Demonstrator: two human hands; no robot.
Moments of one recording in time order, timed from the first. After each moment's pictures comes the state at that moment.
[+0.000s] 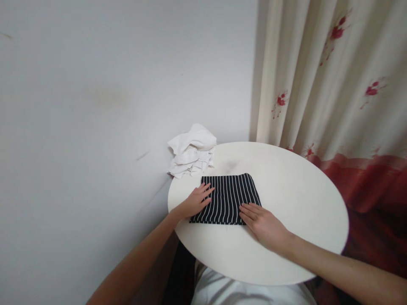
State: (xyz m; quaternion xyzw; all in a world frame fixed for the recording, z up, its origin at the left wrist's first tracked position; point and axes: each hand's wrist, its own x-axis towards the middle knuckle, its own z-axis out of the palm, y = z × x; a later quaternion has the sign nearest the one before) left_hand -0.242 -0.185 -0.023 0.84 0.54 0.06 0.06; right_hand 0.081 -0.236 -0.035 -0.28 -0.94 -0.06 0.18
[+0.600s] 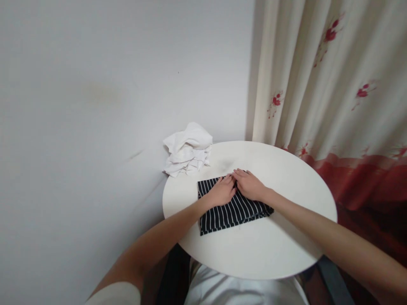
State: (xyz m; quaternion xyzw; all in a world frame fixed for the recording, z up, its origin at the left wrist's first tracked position) left_hand -0.116 -0.152 -0.006 0.87 0.48 0.09 0.02; right_hand 0.071 -0.136 0.010 -0.41 -0.90 -0.02 0.14
